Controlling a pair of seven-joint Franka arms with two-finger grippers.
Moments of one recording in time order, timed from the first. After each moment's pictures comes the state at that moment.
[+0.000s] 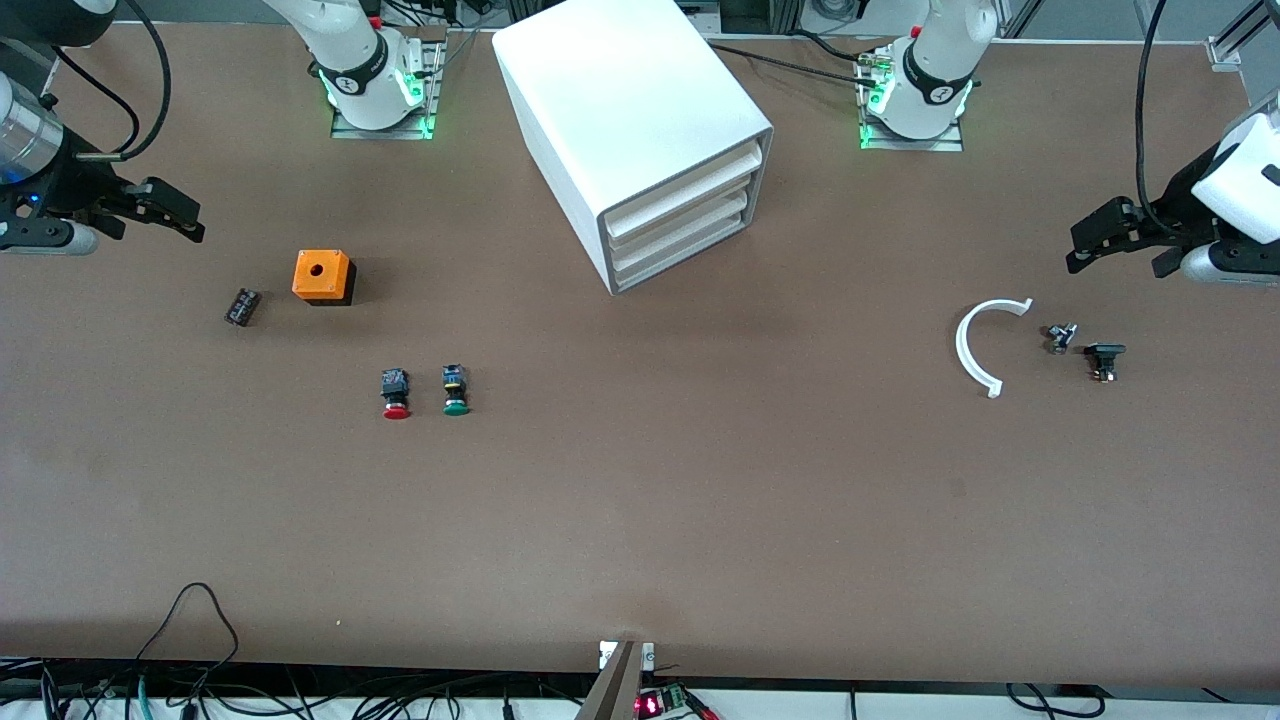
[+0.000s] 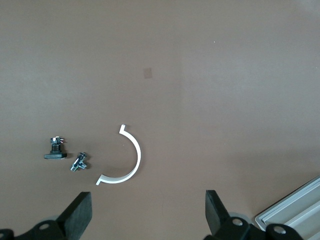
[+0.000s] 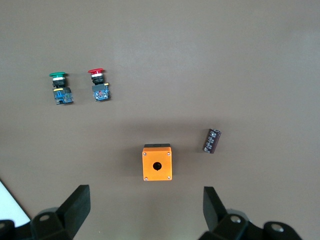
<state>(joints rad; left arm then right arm) 0.10 -0.02 -0.11 -1.67 -0.05 1.68 0.01 0.03 -0.15 -0.06 -1.93 -0.03 1.75 0.00</state>
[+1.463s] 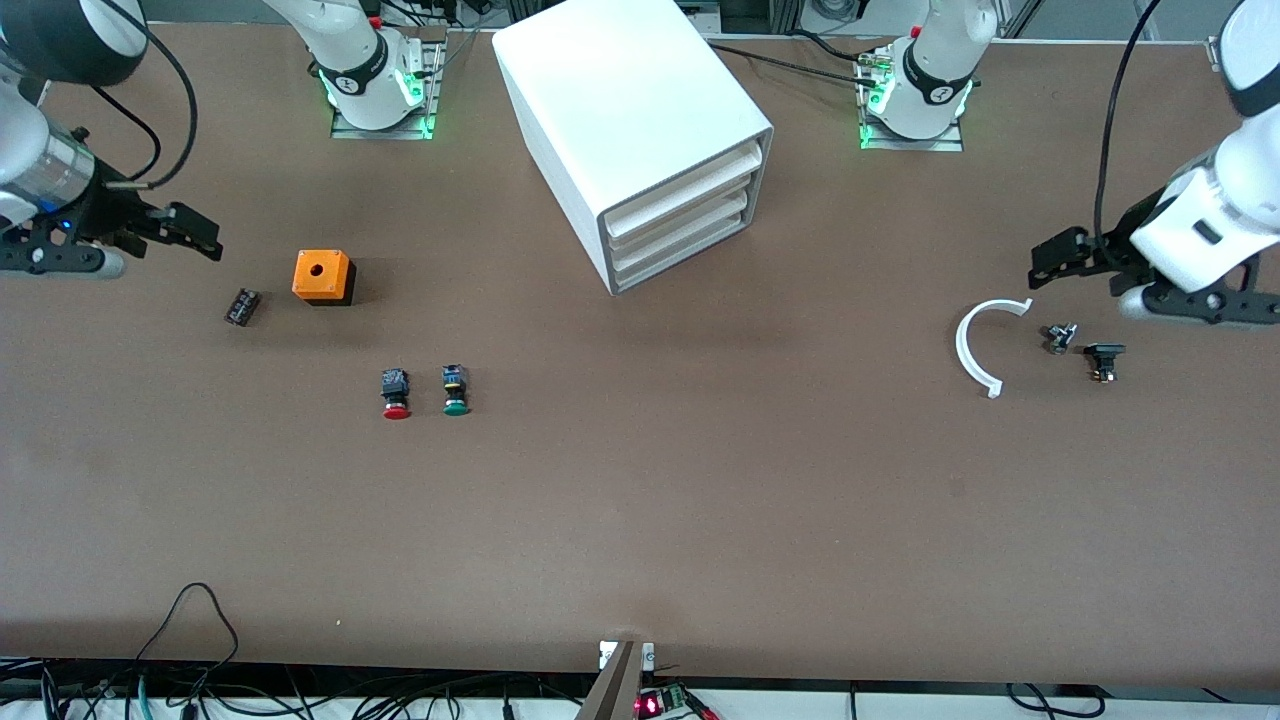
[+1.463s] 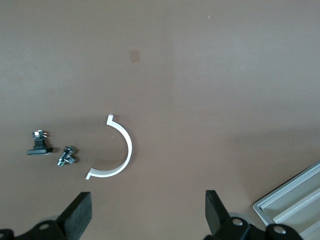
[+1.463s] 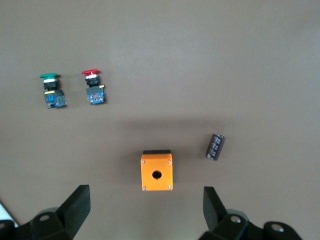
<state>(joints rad) 0.07 0.09 -0.12 -1.64 -0.05 1.64 0.01 0.03 -0.08 -0.06 -1.97 -0.02 1.85 0.00</state>
